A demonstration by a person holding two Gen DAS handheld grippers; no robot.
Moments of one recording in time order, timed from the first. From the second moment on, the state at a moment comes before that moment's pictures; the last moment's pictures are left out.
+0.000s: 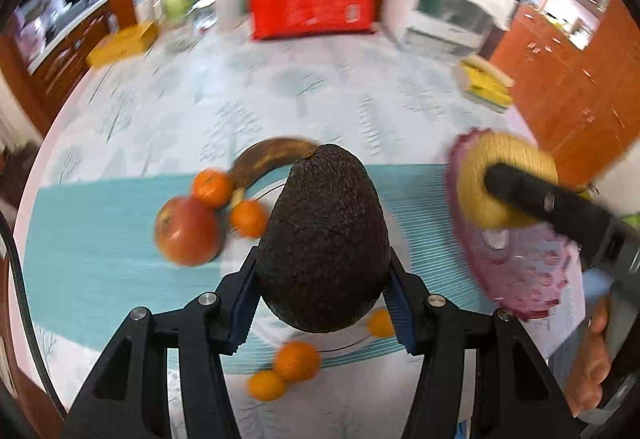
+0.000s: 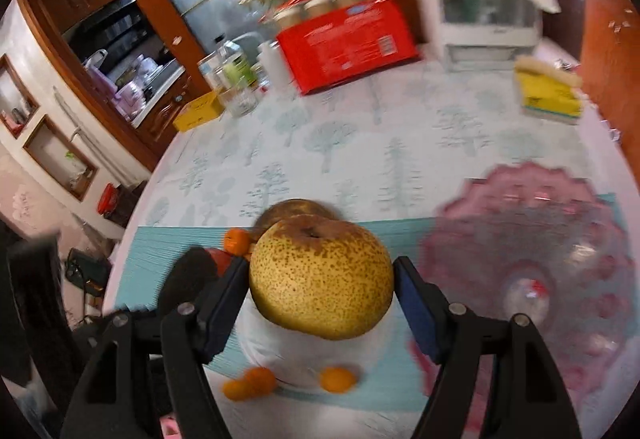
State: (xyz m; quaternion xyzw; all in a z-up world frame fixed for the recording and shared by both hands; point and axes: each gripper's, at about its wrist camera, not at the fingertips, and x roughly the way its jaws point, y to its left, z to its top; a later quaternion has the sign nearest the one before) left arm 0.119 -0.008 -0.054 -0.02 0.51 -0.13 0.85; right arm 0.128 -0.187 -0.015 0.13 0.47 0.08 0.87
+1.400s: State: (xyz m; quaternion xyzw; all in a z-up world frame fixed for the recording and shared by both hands) left arm 0.150 -0.266 -0.121 0.18 0.50 -0.22 0.82; right arm 0.059 -0.339 -0.111 -0.03 0.49 -0.06 0.87
